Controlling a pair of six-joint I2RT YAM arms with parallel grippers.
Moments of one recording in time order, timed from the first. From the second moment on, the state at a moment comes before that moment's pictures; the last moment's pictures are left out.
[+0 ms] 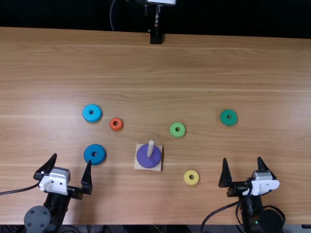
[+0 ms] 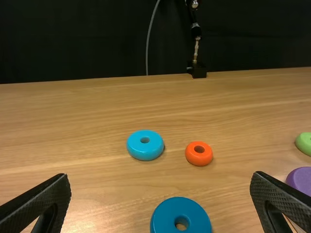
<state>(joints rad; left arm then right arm) -0.07 0.01 0.05 -0.14 0.12 -0.03 -0.03 0.01 0.03 -0.06 -0.09 -0.04</state>
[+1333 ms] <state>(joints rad) -0.04 0.01 0.05 -0.14 0.12 -0.03 -0.03 0.01 0.03 -0.06 -0.09 -0.04</state>
